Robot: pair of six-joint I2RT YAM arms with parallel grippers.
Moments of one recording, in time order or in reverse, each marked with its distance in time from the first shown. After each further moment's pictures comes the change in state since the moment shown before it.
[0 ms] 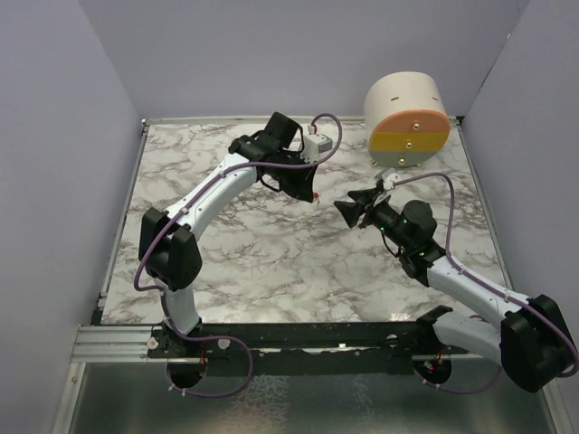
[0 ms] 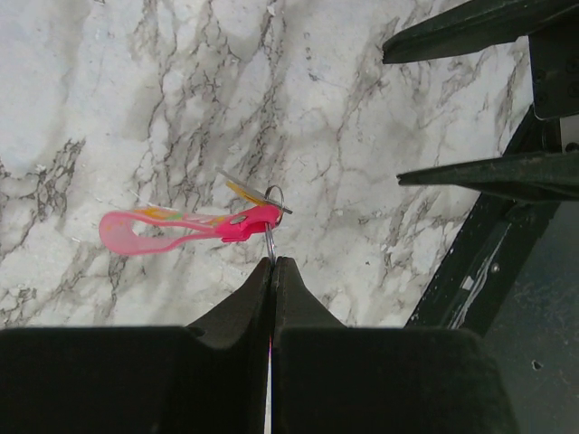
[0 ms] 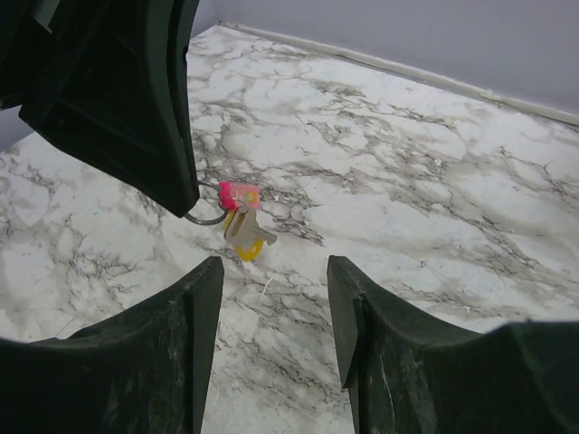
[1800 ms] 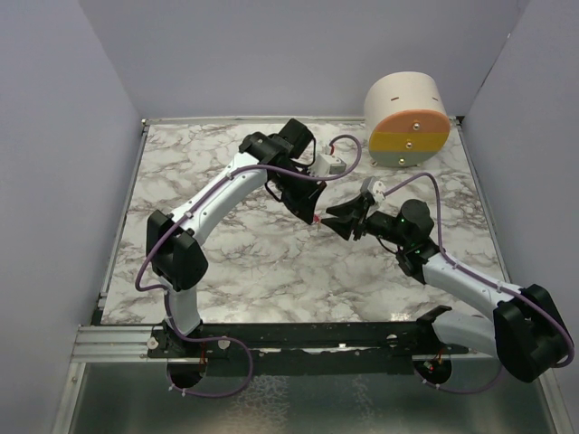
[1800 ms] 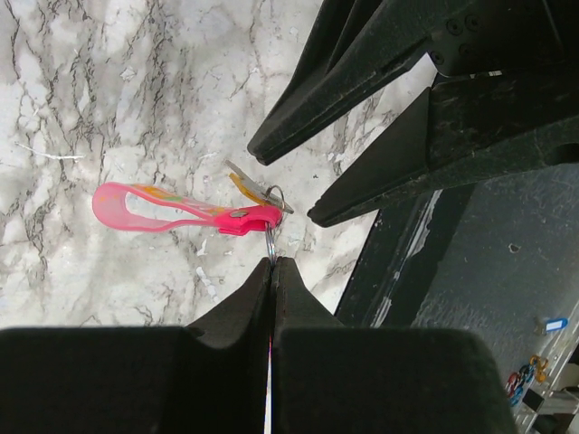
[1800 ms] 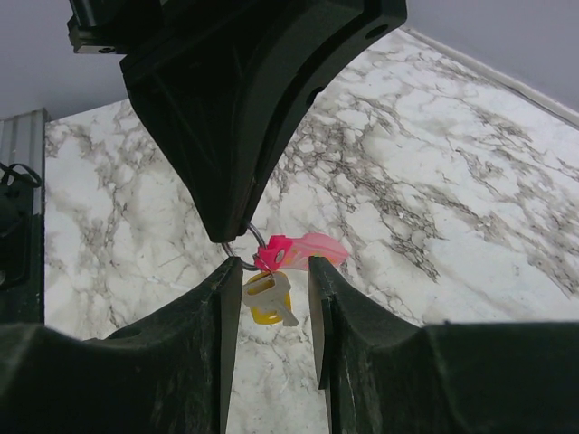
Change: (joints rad) left arm -0.091 0.031 0.135 -0.362 0.053 0.183; right arm 0.000 0.065 -0.003 0.099 -0.410 -0.042
